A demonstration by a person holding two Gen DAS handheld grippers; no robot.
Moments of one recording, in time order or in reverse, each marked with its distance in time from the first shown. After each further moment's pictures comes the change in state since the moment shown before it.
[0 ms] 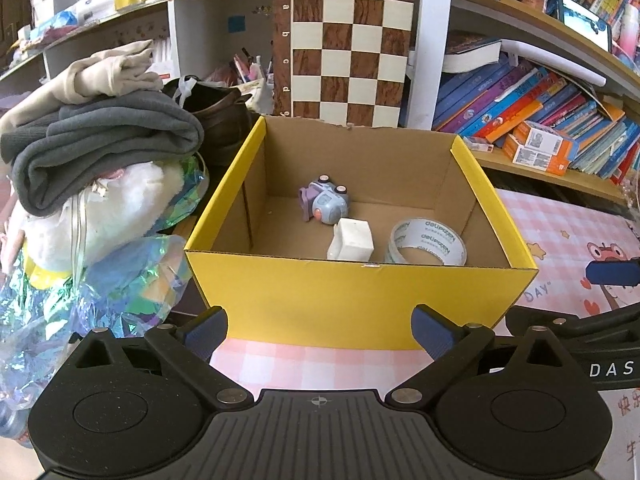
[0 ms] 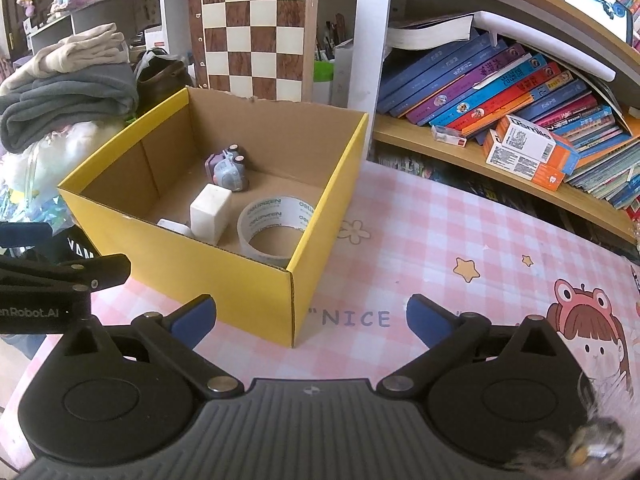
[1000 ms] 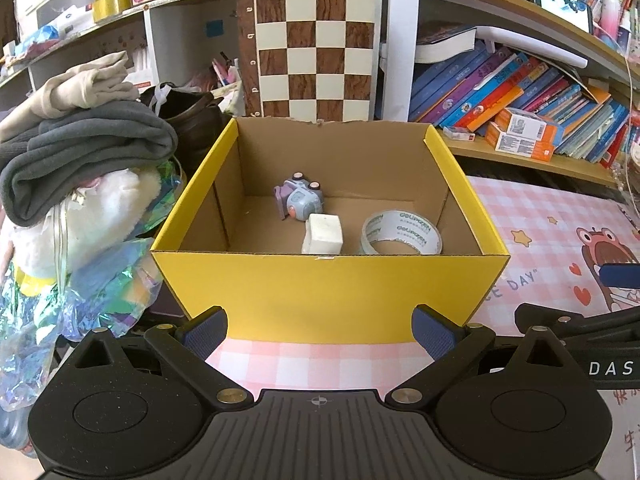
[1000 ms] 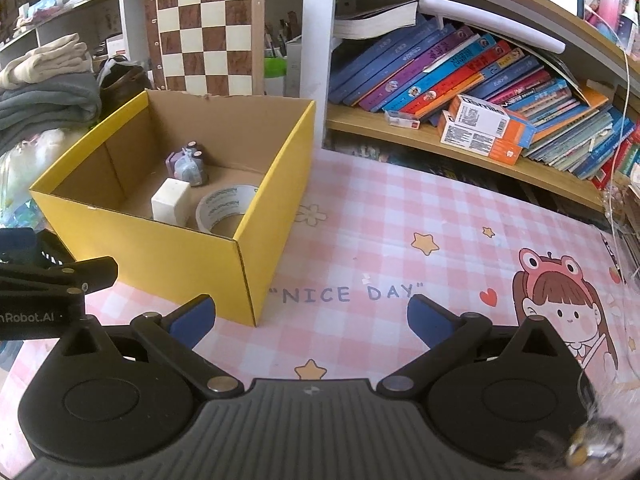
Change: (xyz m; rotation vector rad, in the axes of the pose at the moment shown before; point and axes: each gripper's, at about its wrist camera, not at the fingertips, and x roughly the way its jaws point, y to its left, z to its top) left arm -0.002 -0.024 -0.002 0.042 0.006 -0.016; right arm -0.013 -0.016 -0.021 0.074 -0.001 -0.092
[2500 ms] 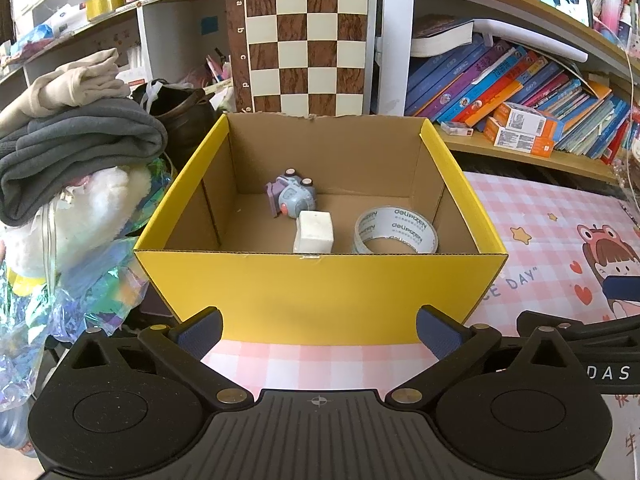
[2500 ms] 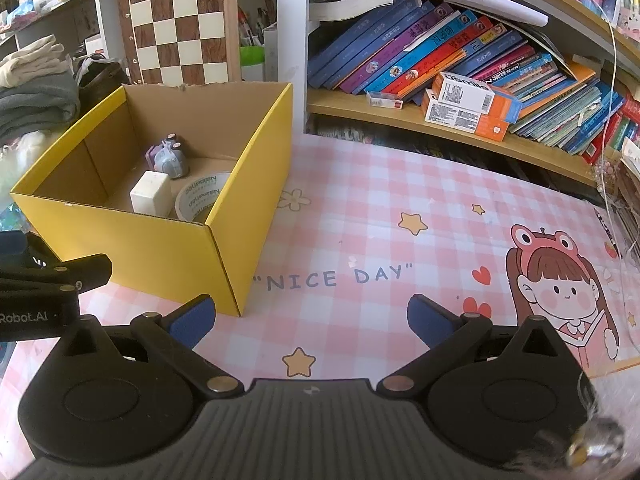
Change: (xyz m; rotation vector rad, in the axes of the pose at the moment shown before) left arm 0.009 -0.008 0.001 -0.008 0.014 0.002; right arm 0.008 -0.010 -0.005 0.050 0.035 -0.023
